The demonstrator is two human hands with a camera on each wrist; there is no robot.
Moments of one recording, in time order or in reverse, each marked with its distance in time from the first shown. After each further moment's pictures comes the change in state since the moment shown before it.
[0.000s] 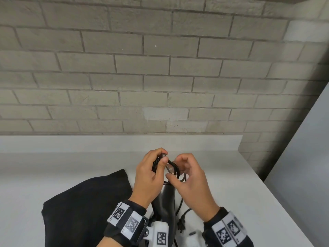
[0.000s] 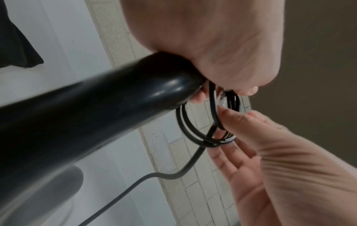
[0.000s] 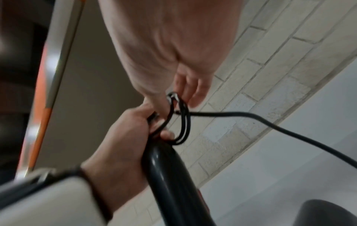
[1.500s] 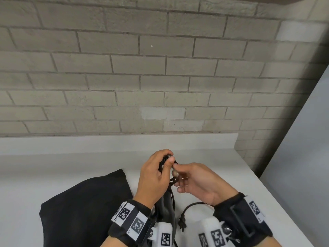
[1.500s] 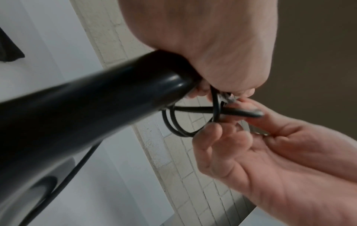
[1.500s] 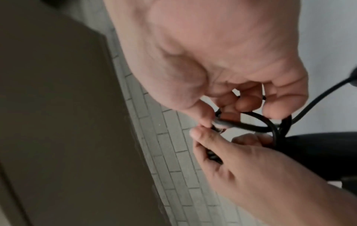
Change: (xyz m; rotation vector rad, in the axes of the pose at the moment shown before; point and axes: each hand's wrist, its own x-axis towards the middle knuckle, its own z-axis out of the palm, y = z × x) left_hand -0.003 0.013 0.013 0.035 -0.035 0.059; right_hand 0.019 -0.025 -0.028 0.526 -0.342 0.801
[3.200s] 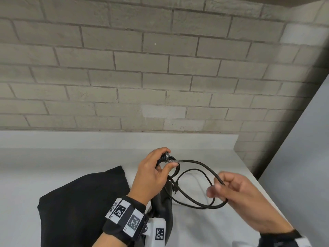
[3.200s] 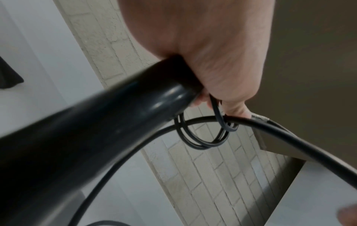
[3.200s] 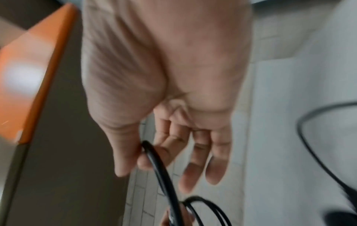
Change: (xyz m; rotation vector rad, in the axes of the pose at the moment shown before) left_hand 0.000 -0.001 -0.009 0.012 -0.051 -0.100; right_hand -0.067 0.026 -0.072 -0.151 0.030 -0.377
